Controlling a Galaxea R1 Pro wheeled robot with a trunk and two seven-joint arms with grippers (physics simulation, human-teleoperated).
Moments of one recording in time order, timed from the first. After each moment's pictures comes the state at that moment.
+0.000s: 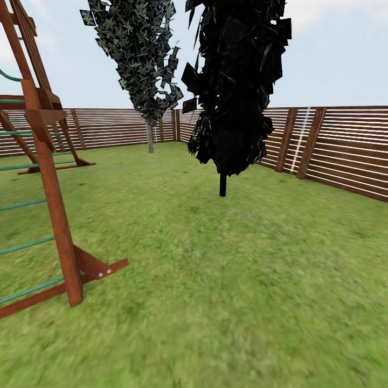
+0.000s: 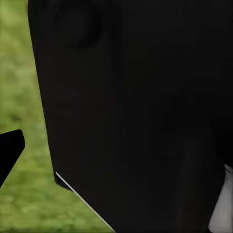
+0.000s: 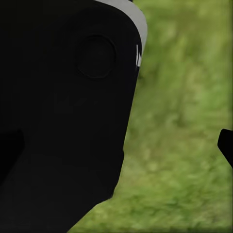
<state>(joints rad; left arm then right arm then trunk) 0.02 0.01 -0.01 -0.08 0.00 0.00 -0.12 -0.10 -0.04 0.16 0.05 0.01 -0.01 0.01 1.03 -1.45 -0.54</state>
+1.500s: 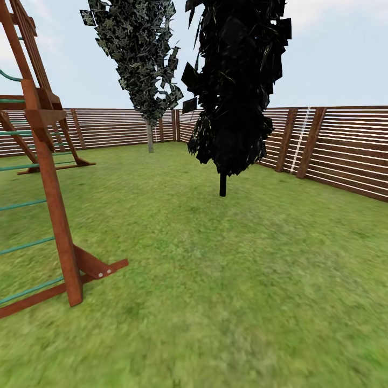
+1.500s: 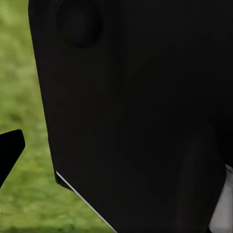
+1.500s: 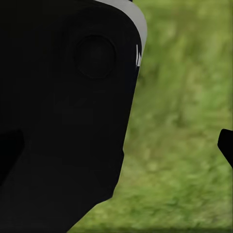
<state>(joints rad) 0.02 0.02 -0.01 -0.08 0.00 0.00 -0.11 -0.10 -0.04 0.16 0.05 0.01 -0.01 0.01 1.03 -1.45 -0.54</state>
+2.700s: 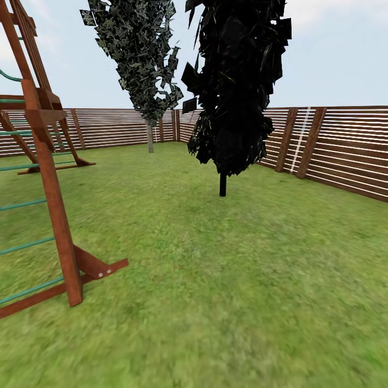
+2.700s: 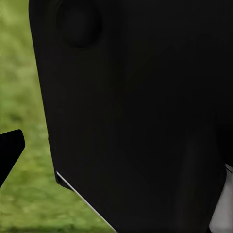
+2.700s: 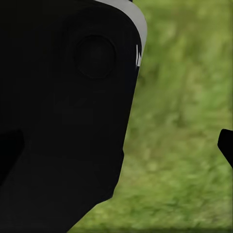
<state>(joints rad) 0.02 0.02 -0.01 -0.08 0.00 0.00 -0.11 -0.10 -0.04 0.16 0.05 0.01 -0.01 0.01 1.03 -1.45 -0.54</state>
